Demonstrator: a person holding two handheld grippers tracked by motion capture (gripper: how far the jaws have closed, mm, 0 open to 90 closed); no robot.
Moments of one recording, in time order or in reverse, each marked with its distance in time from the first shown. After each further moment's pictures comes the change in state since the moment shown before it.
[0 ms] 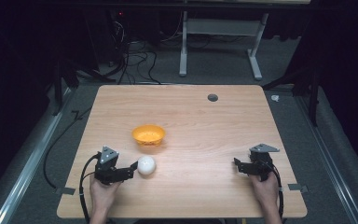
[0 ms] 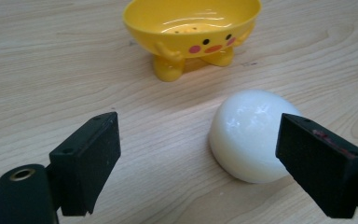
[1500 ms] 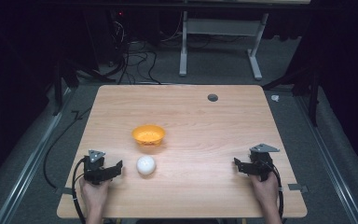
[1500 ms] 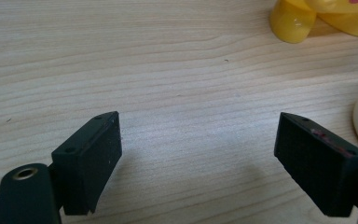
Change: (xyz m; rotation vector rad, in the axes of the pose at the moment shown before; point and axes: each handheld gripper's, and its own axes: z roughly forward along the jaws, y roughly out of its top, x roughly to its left) left arm 0.048 -0.032 0.013 0.049 0.204 -0.145; right arm 0.000 0.000 0.000 0.002 -0.003 0.003
